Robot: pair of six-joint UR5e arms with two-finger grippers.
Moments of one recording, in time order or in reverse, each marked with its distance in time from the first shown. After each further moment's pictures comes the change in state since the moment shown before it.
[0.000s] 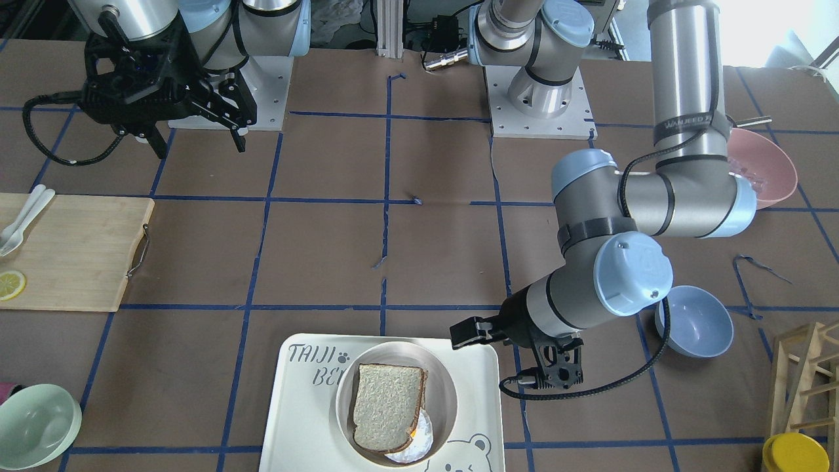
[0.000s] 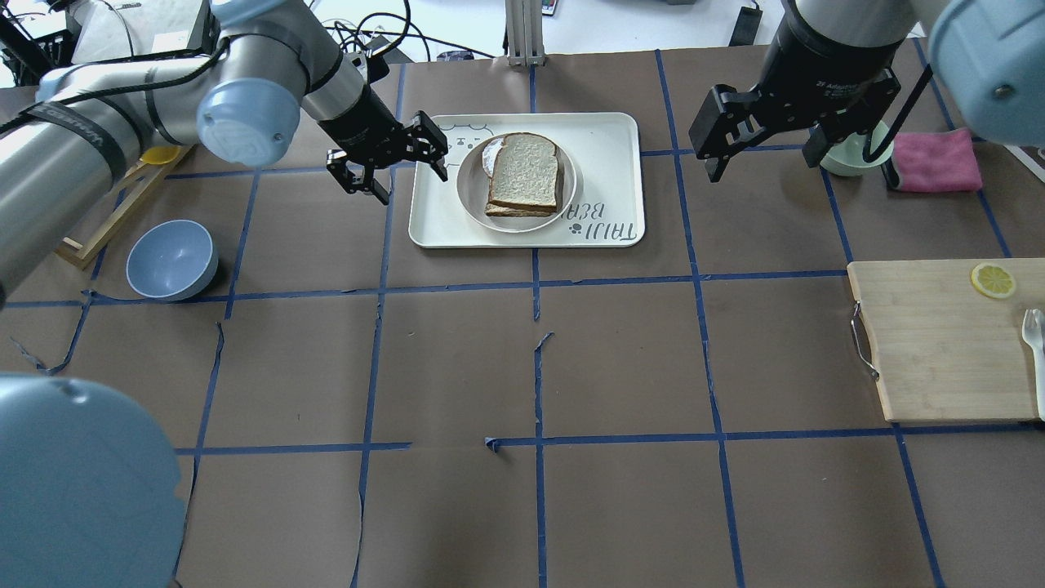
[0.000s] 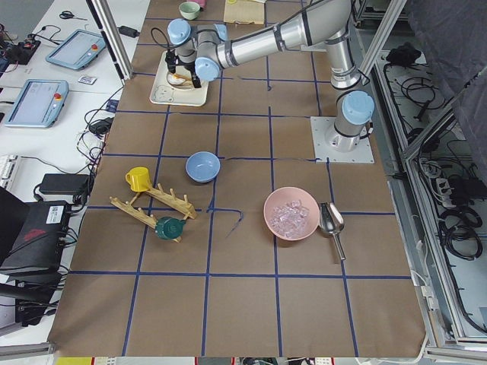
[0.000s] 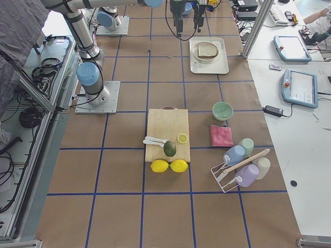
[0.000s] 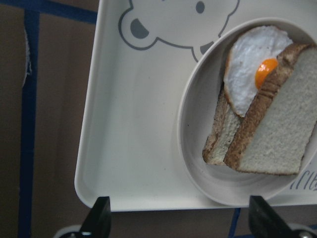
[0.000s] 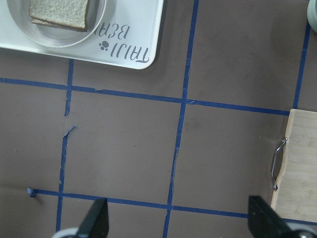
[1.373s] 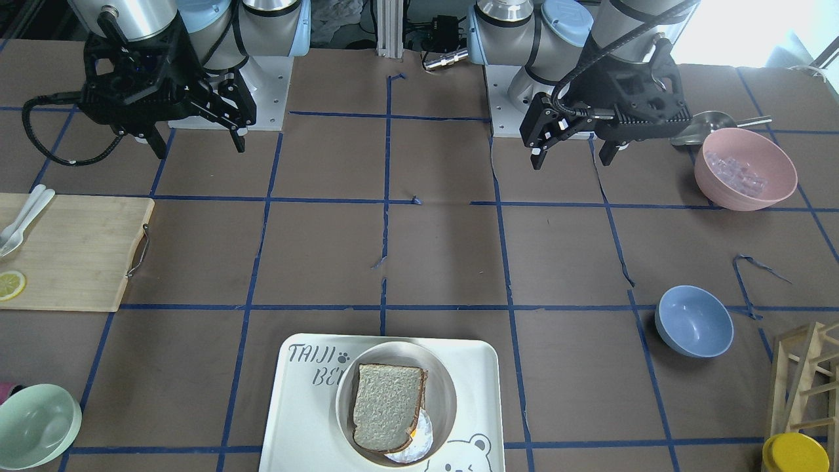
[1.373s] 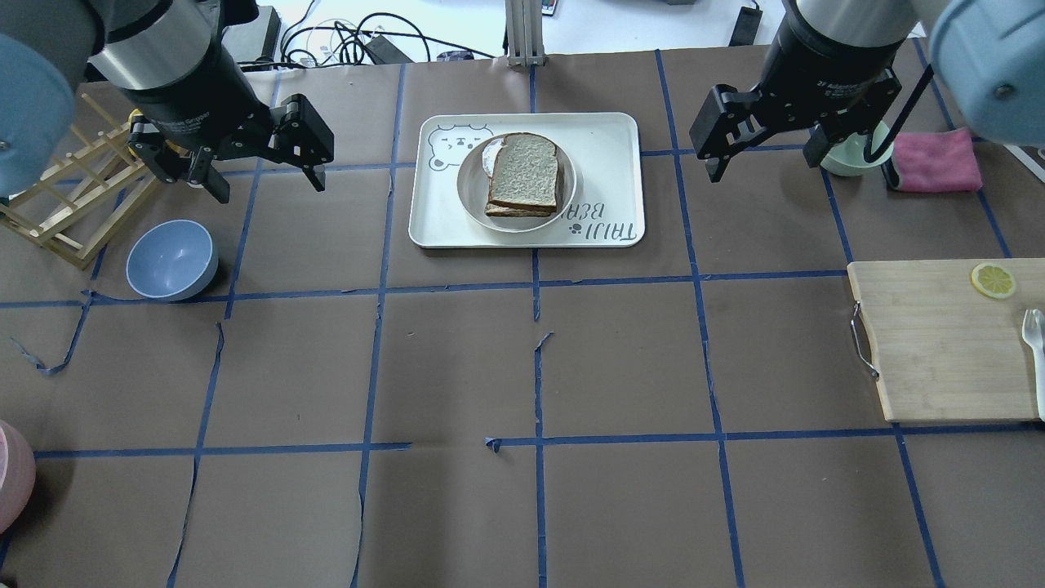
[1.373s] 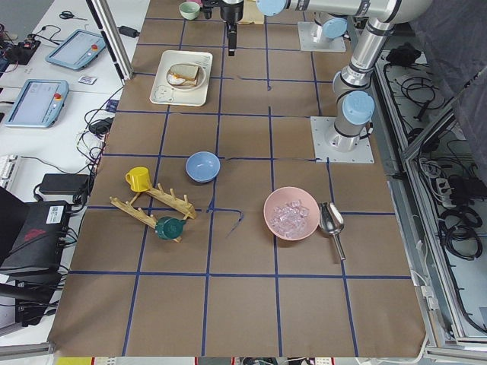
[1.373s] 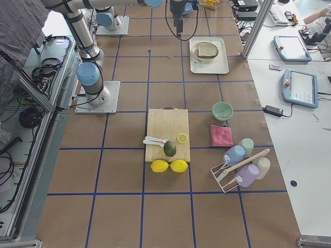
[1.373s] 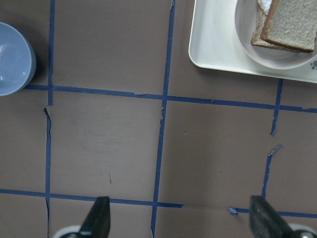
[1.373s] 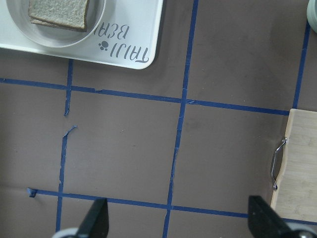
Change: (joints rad) left arm -0.010 0.430 -0.069 -0.199 0.293 0.032; right arm -0.001 0.001 0.000 0.000 0.000 -0.001
